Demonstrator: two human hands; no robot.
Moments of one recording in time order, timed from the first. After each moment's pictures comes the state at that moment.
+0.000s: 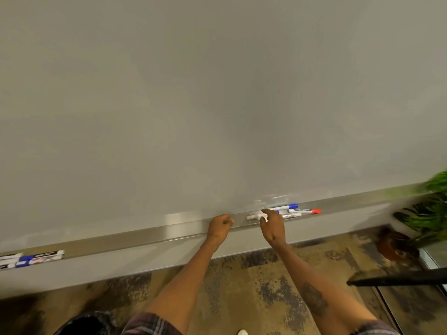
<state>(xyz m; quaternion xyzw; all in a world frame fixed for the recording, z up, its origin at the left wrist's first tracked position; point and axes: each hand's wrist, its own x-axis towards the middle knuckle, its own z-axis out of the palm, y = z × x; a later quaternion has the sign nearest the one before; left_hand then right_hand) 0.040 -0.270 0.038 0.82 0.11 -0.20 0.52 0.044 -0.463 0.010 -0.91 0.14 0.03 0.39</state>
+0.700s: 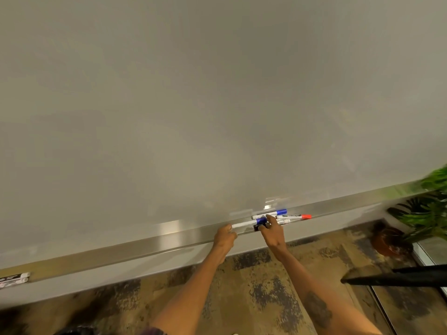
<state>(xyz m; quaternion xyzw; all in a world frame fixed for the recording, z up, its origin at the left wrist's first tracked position) 0.079 -0.354 -0.013 0.76 0.19 -0.30 0.54 0.074 -0.526 -0.030 -0.83 0.24 0.10 0.50</state>
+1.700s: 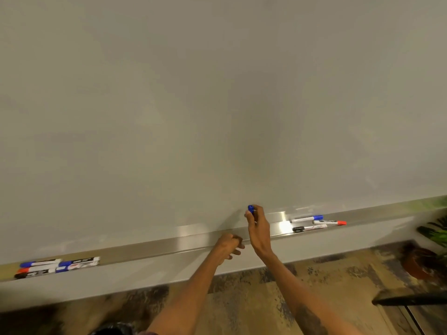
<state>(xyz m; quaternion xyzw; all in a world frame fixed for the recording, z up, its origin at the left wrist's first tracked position) 0.025 -0.200 0.061 0.75 0.19 -0.34 0.53 0.035 -0.315 0.055 -0.79 0.07 -0.09 0.61</state>
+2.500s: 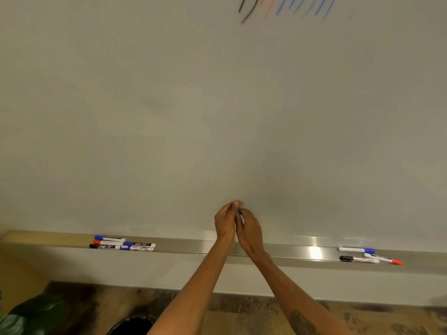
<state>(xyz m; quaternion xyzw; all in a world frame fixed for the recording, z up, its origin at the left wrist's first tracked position) 0.008 -0.058 0.141 0.56 0.22 0.10 0.80 0.010 -0.133 0.118 -0.86 -0.10 -0.08 0.49</state>
